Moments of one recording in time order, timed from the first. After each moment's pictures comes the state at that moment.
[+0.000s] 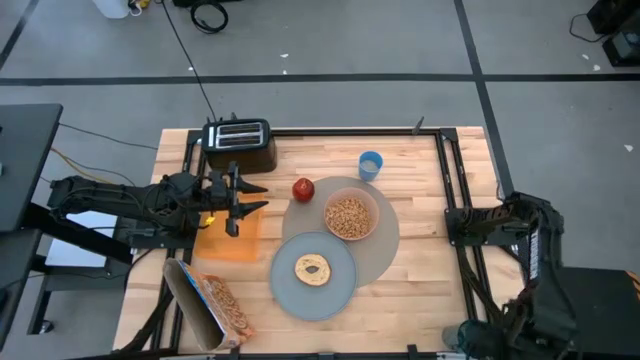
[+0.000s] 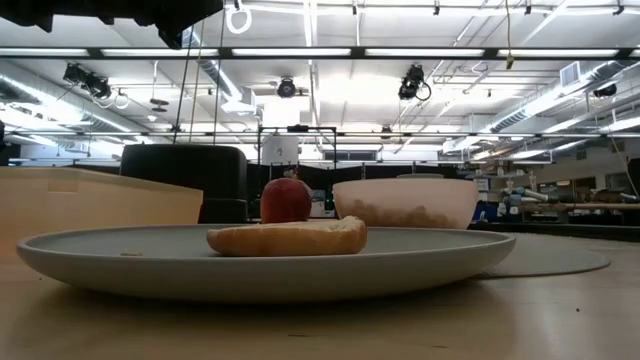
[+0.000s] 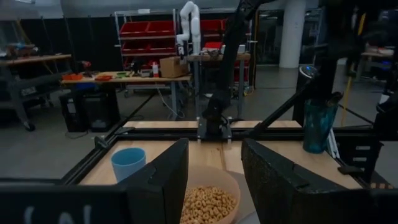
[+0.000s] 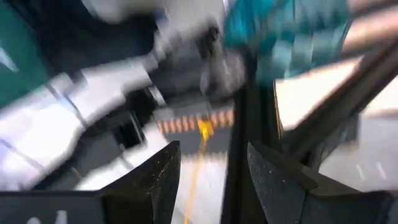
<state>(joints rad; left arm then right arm) -0.05 0.67 0.45 0.30 -0.14 0.03 1.20 1.80 1.93 -1.44 -0.43 1.68</state>
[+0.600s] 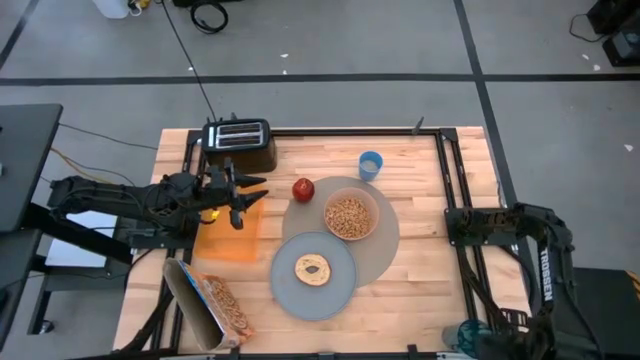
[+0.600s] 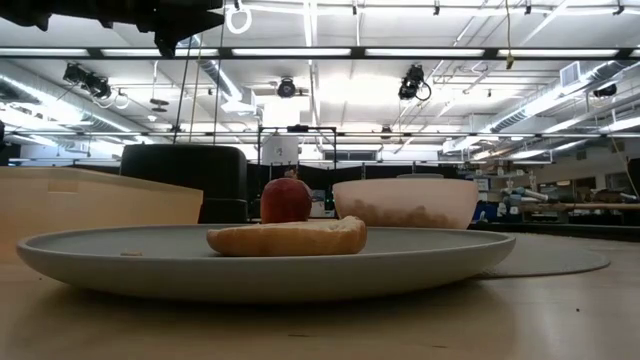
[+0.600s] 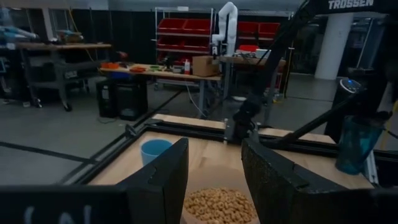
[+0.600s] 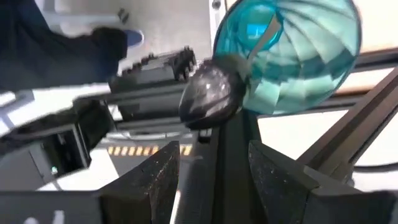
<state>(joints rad) -0.05 0.67 0.44 0.30 -0.29 -0.05 1.33 1.87 1.94 -1.47 -0.22 1.55</state>
